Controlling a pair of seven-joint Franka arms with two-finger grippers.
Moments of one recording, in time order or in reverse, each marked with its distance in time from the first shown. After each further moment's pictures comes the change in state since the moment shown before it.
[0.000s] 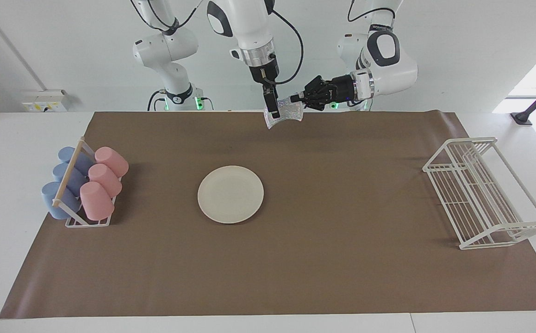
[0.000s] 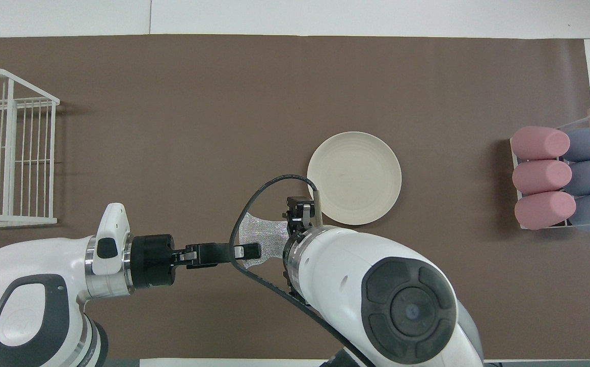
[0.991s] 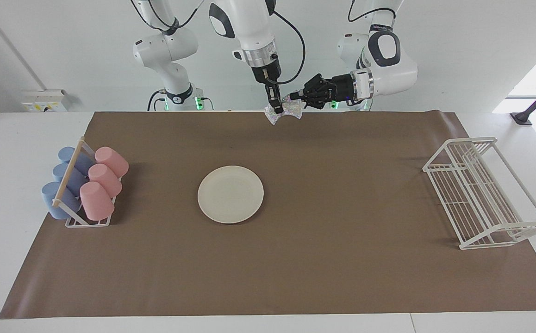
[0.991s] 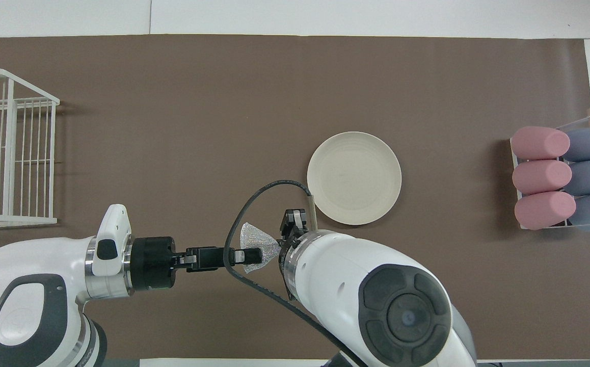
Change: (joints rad) left arm 0.000 0.000 0.004 -0.003 0.000 -0.032 0.001; right arm 0.000 -0.003 -0.002 -0.014 0.021 0.032 -0.077
